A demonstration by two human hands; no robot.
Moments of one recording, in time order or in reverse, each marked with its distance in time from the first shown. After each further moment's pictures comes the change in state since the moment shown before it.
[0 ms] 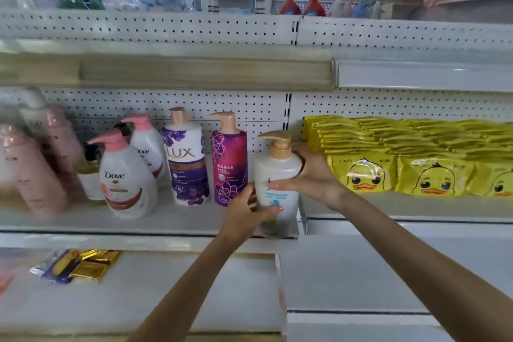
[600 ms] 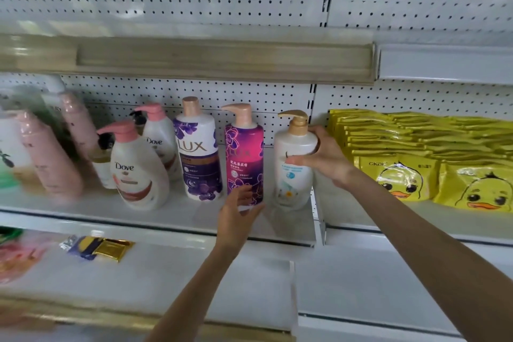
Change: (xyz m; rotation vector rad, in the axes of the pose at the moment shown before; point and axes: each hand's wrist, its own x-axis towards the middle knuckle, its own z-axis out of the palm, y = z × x) left_hand 0.018 -0.050 -0.022 0.177 0.388 0.061; right_hand 0.078 0.046 0.004 0.128 -0.024 0.095
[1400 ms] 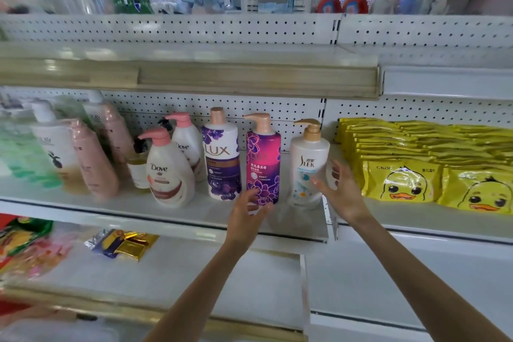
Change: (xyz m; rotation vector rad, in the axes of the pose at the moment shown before) left_hand -0.011 0.001 -0.029 0.041 -0.054 -0.037; right_hand -0.068 0.021 0.023 -0.176 0.187 0.105
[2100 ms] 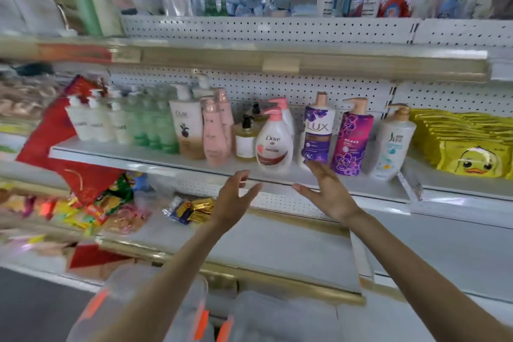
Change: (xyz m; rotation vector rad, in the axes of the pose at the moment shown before) left_hand -0.094 -0.016 -0.288 0.249 0.003 0.090; right_hand -0.171 -0.163 0.169 -0.371 -0.260 -0.335
